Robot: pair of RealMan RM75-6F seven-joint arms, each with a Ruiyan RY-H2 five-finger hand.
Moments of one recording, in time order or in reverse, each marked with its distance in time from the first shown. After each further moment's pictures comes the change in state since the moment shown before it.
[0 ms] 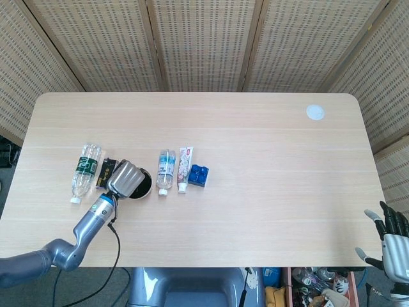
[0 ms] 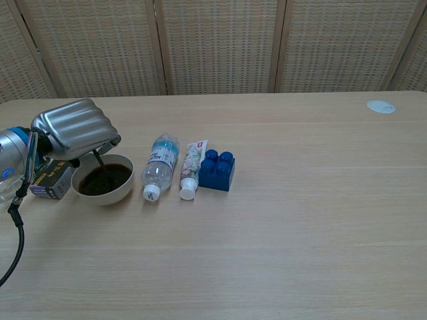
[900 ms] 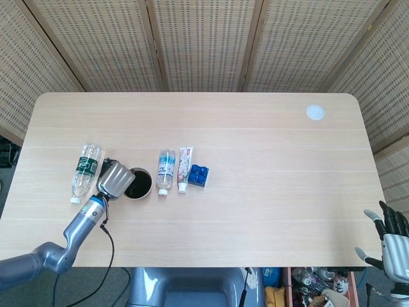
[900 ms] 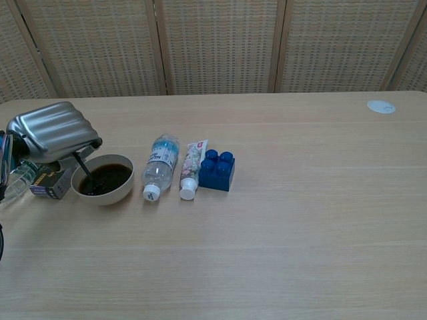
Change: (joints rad) left arm 0.036 0.055 0.039 -0.033 -0.001 0.025 -0.044; right arm 0.002 0.000 -0.001 0.006 -0.009 0.003 0.009
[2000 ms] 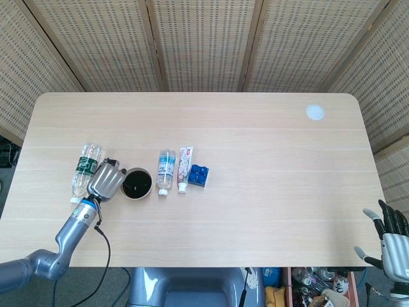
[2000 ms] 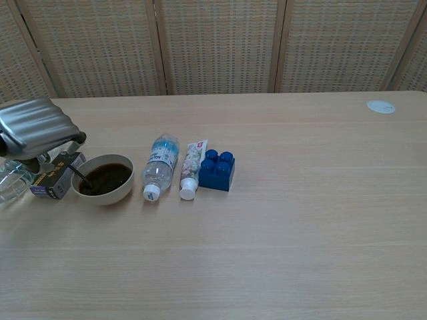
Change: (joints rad) left arm 0.033 0.070 -0.003 -0.117 -0.101 0.037 0.069; right arm 0.003 0.003 -0.001 -0.008 -0.011 0.006 -0.004
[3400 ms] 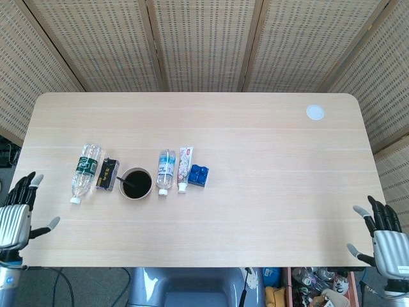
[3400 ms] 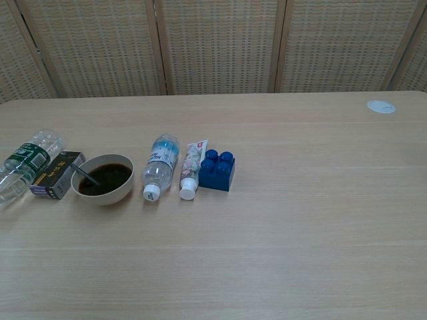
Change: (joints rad) left arm 0.541 0.228 0.074 -0.257 0.212 0.596 -0.924; right arm 0.024 0.010 -0.007 -0.032 -0.060 0.010 -0.030
